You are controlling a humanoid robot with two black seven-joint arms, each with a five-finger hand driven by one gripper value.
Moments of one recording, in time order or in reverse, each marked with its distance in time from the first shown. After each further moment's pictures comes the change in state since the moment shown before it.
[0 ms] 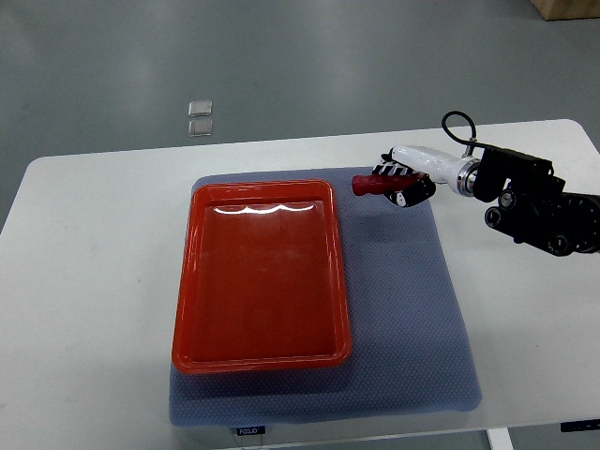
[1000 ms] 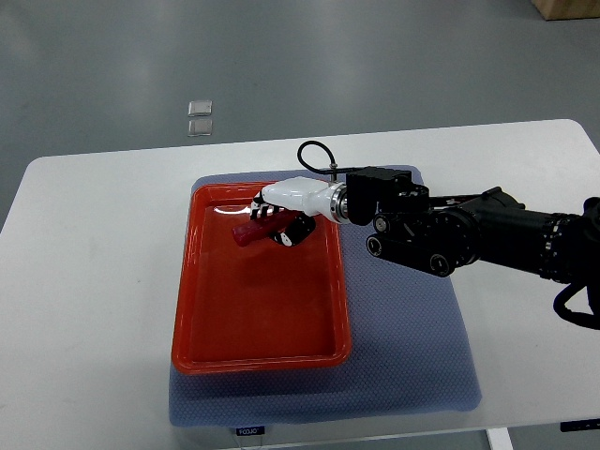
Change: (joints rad) left arm 0.000 0.000 0.000 -0.001 0.000 -0.002 0.002; right arm 0.121 0.383 -0.197 -0.079 0.002 0.009 0.001
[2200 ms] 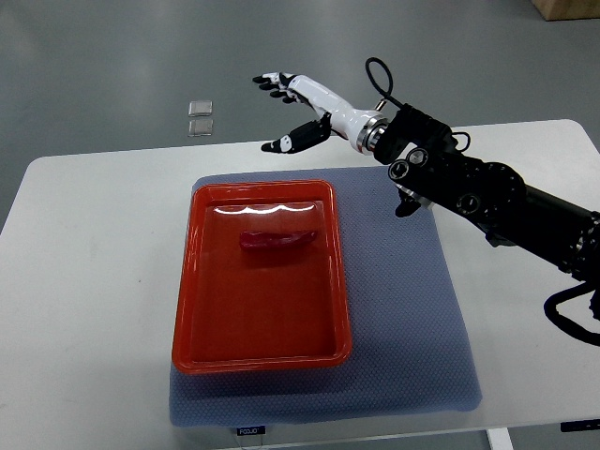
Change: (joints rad) left arm -0.001 0.000 0.002 0.004 0.000 0.002 0.001; right arm -0.123 -0.075 0.618 0.012 0.266 -0.064 0.072
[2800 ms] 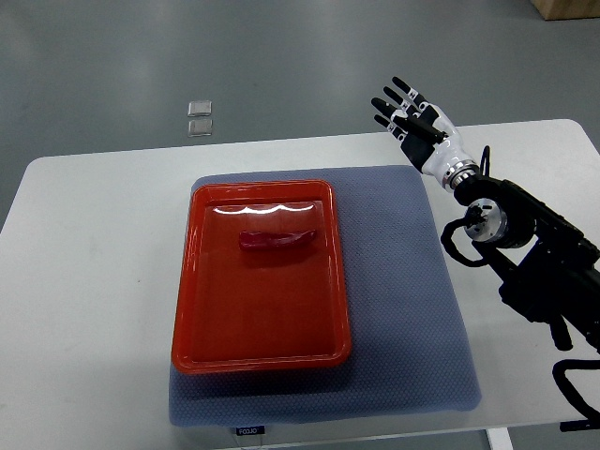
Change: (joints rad) left arm -0.005 0.000 0.001 0.000 0.000 0.000 0.000; right arm -0.353 -0.027 0.468 -0.004 0.660 0.213 0.002
